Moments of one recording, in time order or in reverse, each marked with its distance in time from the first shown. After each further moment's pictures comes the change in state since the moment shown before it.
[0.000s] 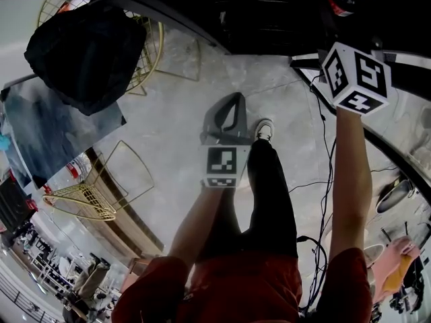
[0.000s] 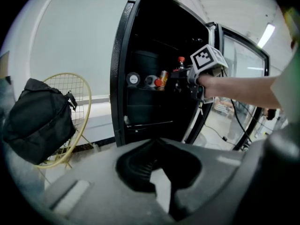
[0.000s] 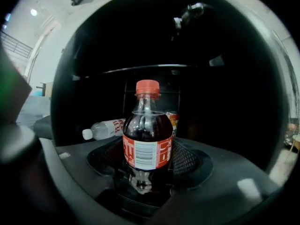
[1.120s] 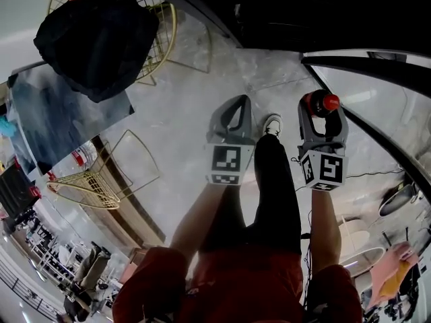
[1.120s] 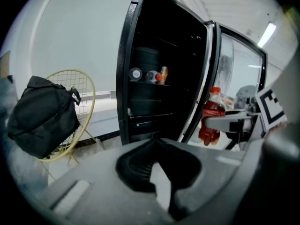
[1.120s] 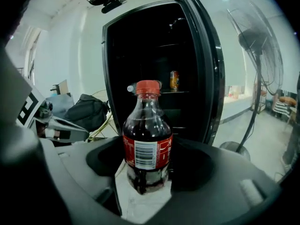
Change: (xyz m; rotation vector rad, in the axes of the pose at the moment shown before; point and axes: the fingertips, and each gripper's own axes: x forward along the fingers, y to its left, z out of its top) left arm -0.019 0.004 -0.028 0.004 0.049 0.002; right arm -0.182 0.087 -0.162 0.158 0.308 0.103
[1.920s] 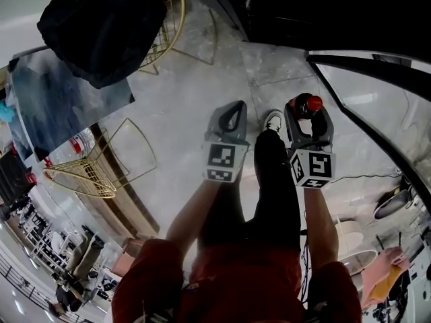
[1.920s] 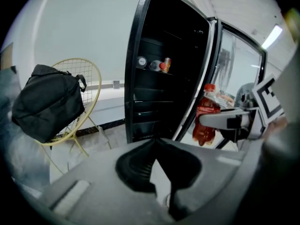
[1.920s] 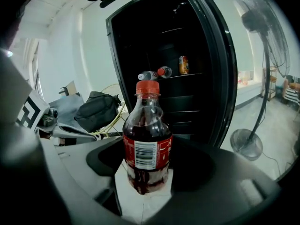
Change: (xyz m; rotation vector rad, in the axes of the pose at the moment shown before) left arm -0.018 0.012 -0.055 -0.043 0.083 -0.004; right arm 0.008 0.048 -0.042 0.054 0.091 0.125
